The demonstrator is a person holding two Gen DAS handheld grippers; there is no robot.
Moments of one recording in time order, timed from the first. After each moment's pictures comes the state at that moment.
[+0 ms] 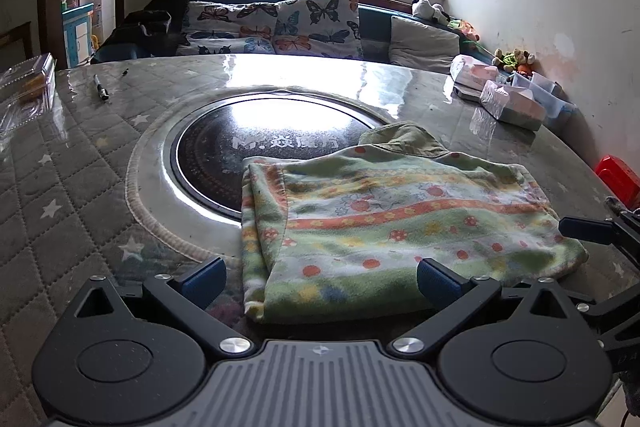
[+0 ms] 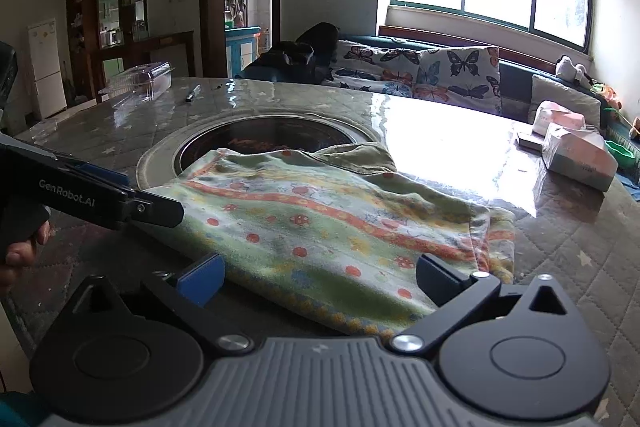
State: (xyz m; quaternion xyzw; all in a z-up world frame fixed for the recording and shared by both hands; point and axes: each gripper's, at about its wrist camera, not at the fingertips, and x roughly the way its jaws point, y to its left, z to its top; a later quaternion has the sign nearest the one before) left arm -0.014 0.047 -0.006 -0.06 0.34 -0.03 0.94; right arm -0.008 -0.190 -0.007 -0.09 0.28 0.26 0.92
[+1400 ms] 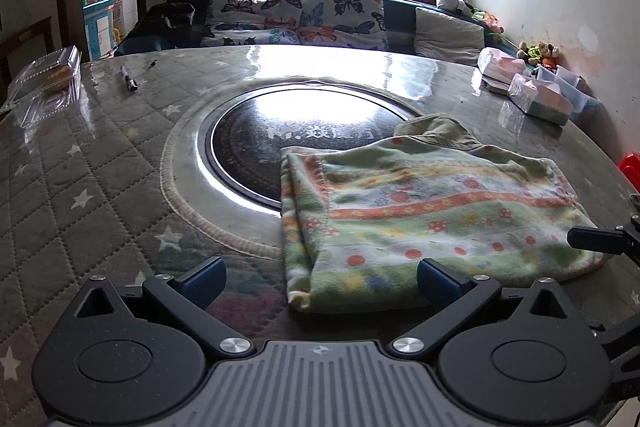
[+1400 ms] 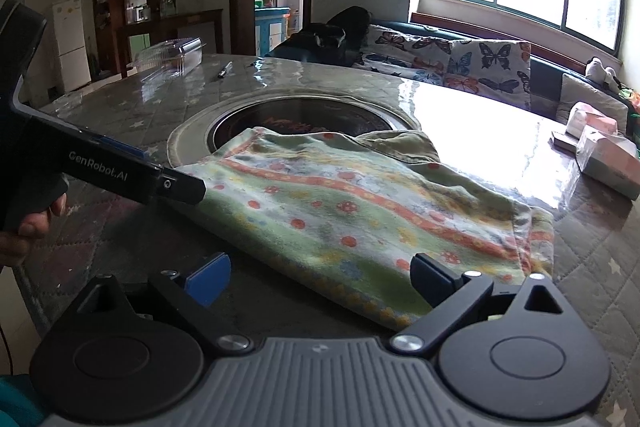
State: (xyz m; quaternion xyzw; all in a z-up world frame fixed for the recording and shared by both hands) left arm -0.016 0.061 -0.007 -0.05 0.36 0.01 0.93; right arm -0.013 -0.169 -0.012 -0.11 0.30 0.30 0.90
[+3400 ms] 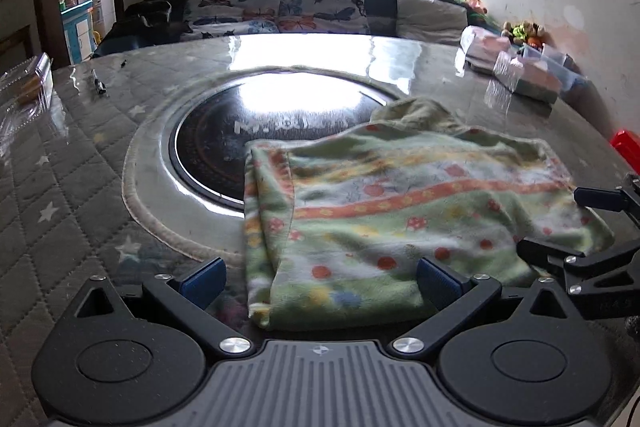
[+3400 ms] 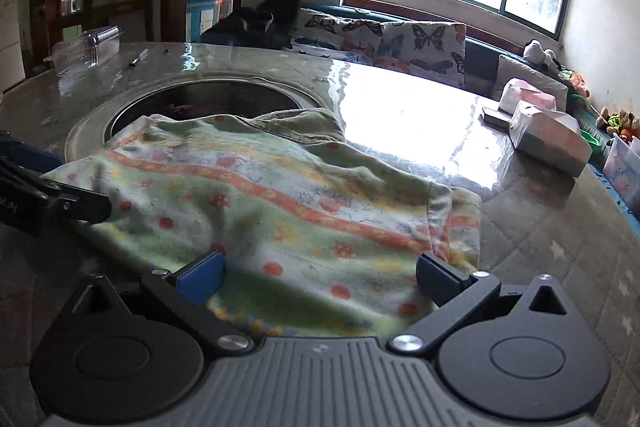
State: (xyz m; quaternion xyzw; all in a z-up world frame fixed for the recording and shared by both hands) left arm 0.003 0.042 -0.018 -0.03 0.38 -0.02 0.92; right arm 0.027 -0.194 -0.027 -0.13 0.31 0.19 0.92
